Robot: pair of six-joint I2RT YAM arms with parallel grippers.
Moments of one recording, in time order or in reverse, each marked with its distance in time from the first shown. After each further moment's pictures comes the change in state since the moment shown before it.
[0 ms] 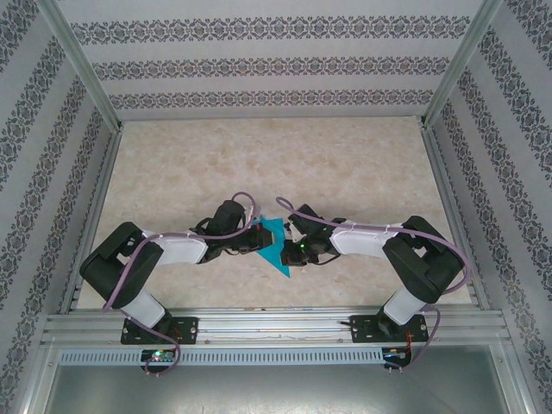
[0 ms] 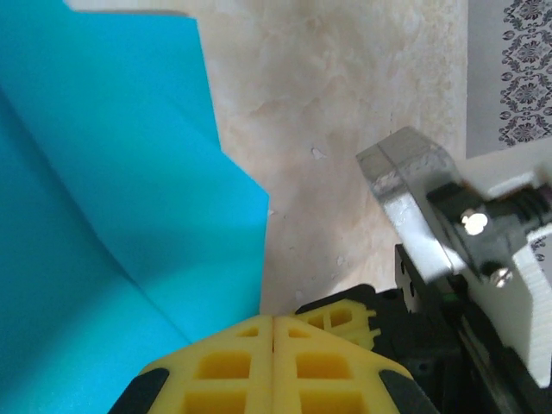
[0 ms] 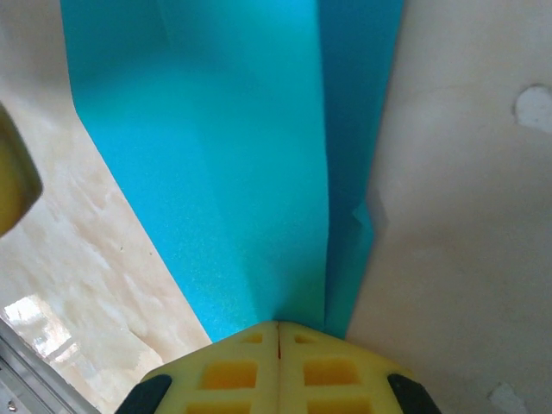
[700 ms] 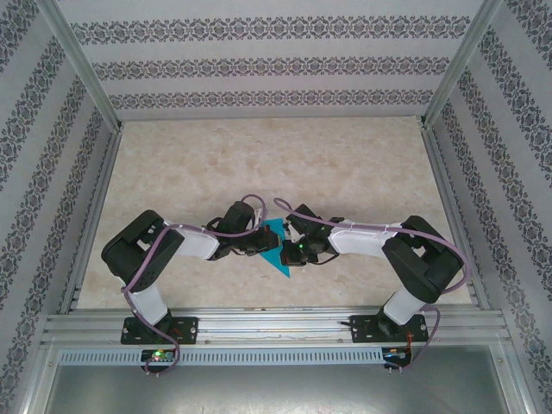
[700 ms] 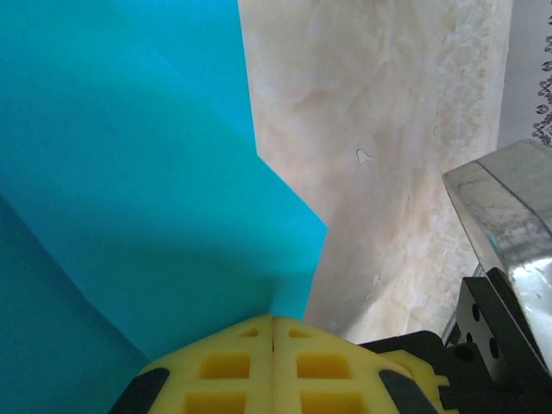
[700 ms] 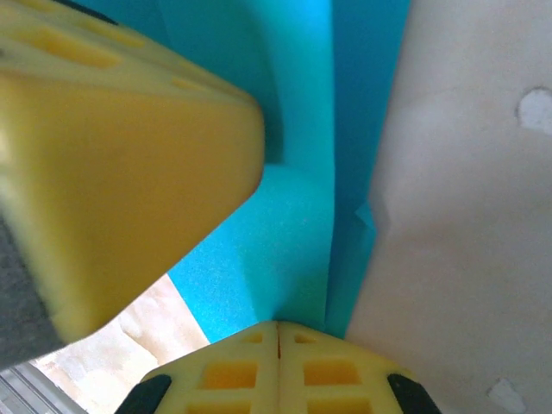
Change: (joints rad) left arm -0.024 0.155 0.056 0.043 0.003 -0.027; right arm 0.008 0.005 0.022 -0.037 0.024 -0.014
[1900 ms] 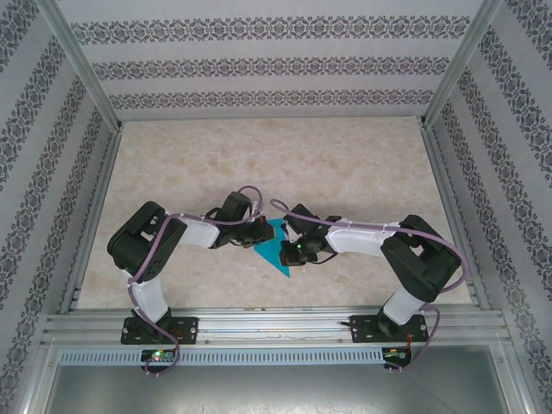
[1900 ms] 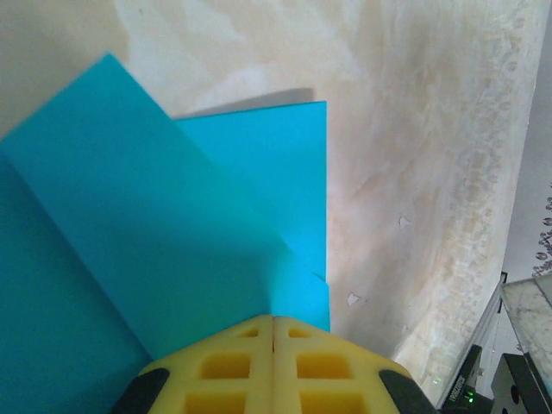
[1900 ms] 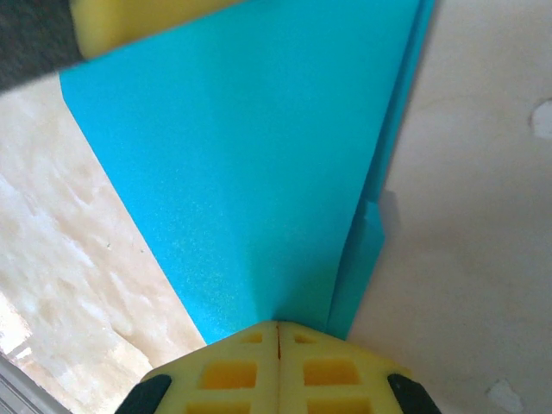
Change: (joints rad) left arm 0.100 0.068 0.091 -0.100 0.031 0.056; right arm 0.013 0.015 0.030 -0.044 0.028 -0.035
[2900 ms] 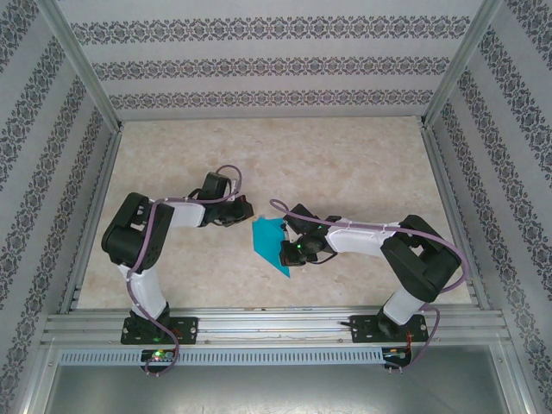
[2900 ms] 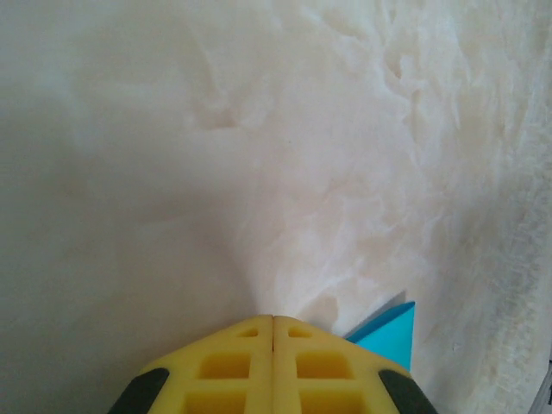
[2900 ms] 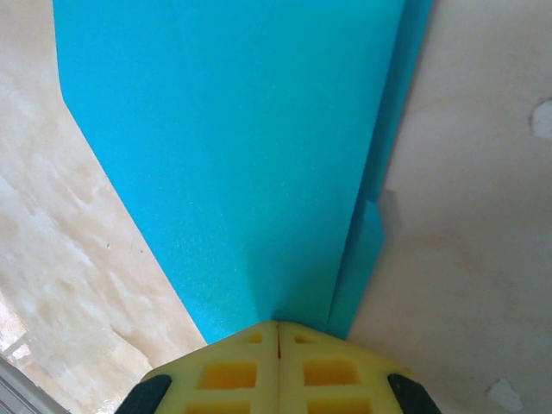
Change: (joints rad) left arm 0.217 0.005 0.113 -0.171 -0.031 0.180; right arm 0.006 -0.001 0.002 -0.002 0.004 0.001
